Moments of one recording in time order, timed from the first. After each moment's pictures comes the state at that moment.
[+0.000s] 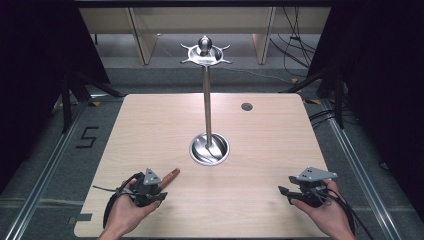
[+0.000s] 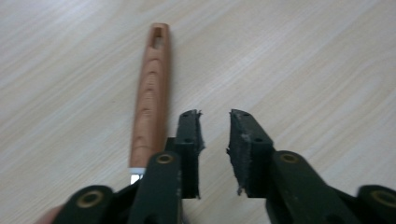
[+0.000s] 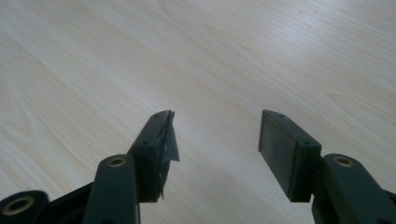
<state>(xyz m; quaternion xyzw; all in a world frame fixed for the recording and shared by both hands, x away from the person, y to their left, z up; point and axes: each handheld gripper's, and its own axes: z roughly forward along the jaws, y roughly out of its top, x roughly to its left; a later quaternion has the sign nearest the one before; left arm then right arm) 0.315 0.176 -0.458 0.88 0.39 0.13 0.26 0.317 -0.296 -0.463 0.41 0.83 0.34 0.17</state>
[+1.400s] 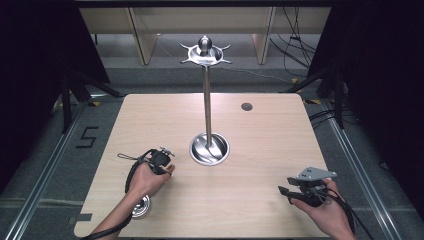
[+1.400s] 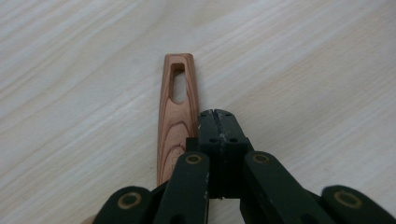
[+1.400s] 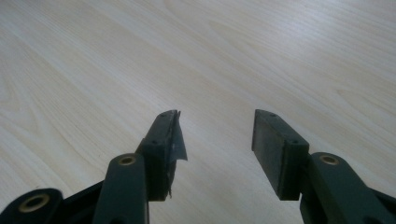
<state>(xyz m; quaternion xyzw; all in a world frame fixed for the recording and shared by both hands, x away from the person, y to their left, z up) 0.409 0.159 -0.480 0.87 0.46 0.10 0.17 0.317 -0.296 -0.463 0.42 0.83 0.34 0.16</state>
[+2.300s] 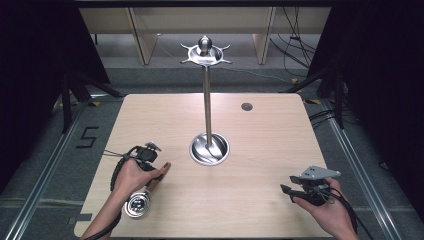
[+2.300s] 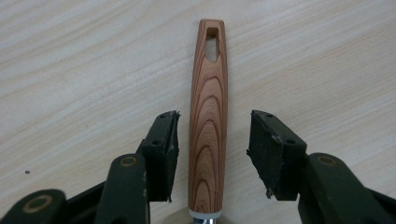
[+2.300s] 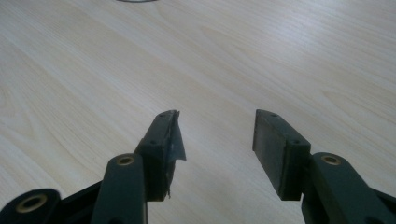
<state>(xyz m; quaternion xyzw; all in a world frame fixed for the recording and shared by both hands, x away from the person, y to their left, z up) 0.403 0.182 -0.459 0.82 0.55 0.06 0.15 0.318 -0.302 -0.460 0.41 0.82 0.34 0.18</state>
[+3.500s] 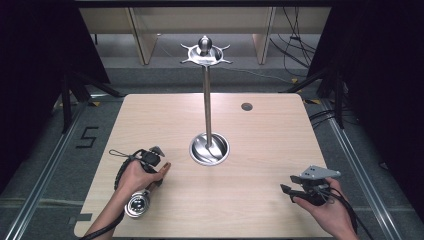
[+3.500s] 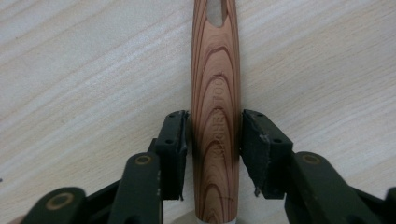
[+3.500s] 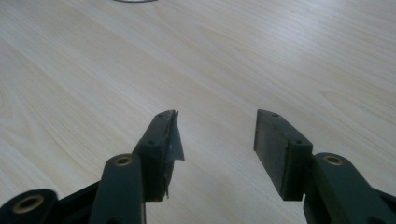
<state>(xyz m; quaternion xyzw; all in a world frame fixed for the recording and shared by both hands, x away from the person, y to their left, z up) 0.414 0.183 -0.480 0.86 0.50 0.01 0.09 0.319 -0.302 -0.459 0.41 0.82 0.34 0.18</state>
